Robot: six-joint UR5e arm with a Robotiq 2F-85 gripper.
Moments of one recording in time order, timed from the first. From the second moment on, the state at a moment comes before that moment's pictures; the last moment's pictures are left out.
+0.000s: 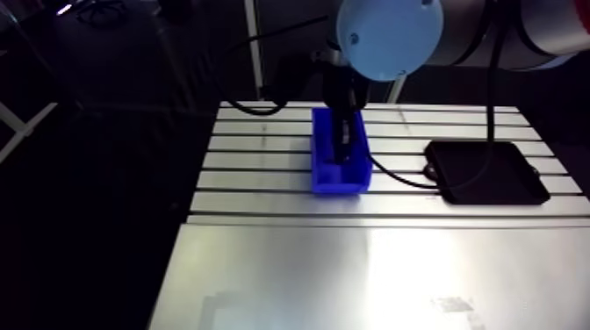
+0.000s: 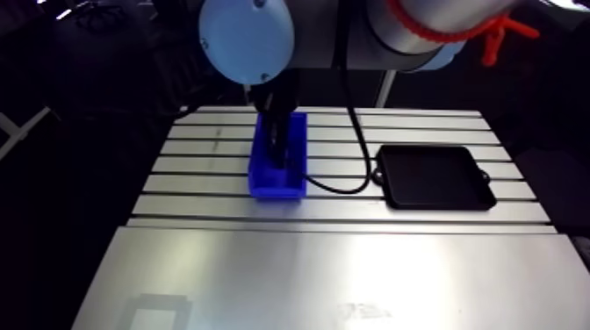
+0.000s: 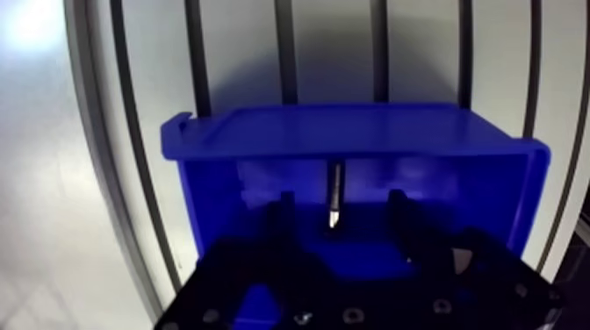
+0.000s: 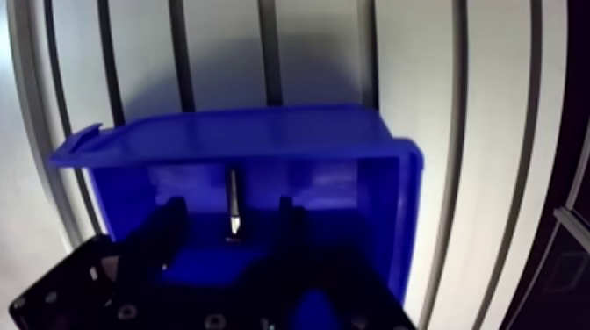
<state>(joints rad) -0.01 -1.12 1.84 -2.17 -1.60 -3.09</state>
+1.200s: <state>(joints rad) 0.00 -1.38 1.48 -1.57 -1.62 -2.17</state>
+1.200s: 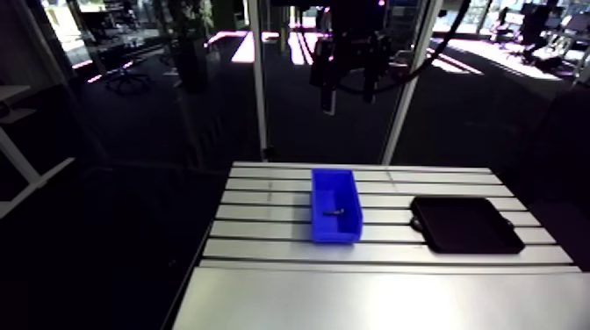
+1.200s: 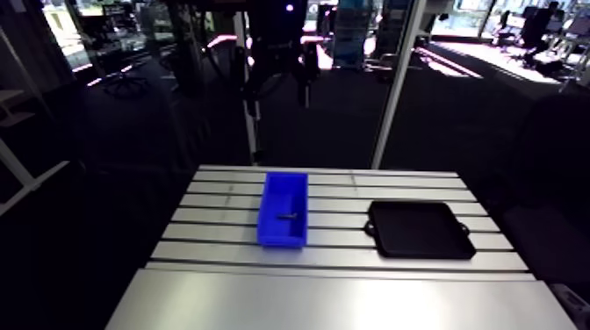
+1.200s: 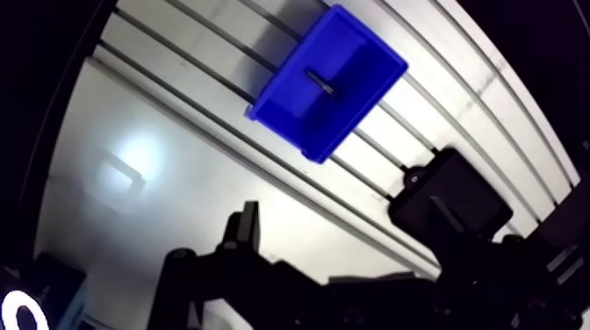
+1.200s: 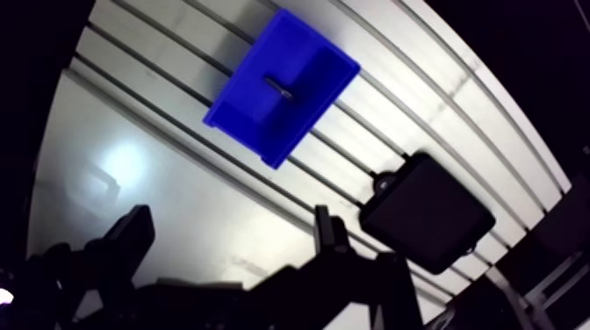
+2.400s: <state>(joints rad) -0.11 -1.45 1.40 -1.50 -1.61 -1.70</state>
